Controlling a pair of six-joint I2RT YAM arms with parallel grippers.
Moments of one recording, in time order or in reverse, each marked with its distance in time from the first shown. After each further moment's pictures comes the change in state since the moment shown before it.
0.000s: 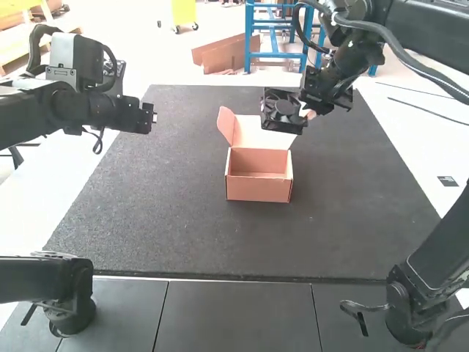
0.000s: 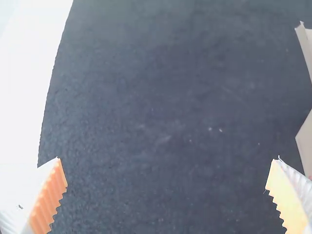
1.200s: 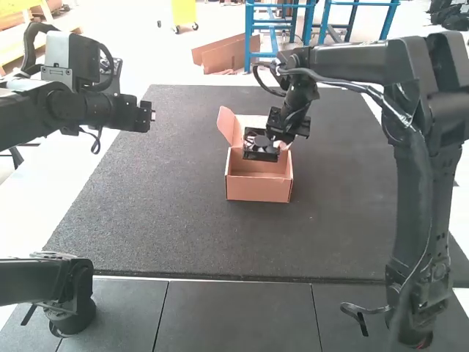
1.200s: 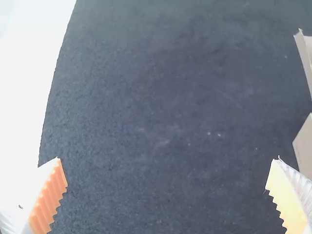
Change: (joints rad) left arm 0.002 -0.026 -0.002 -0.003 0.000 -0.019; right arm 0.055 0.444 0.110 0.124 0.082 0.092
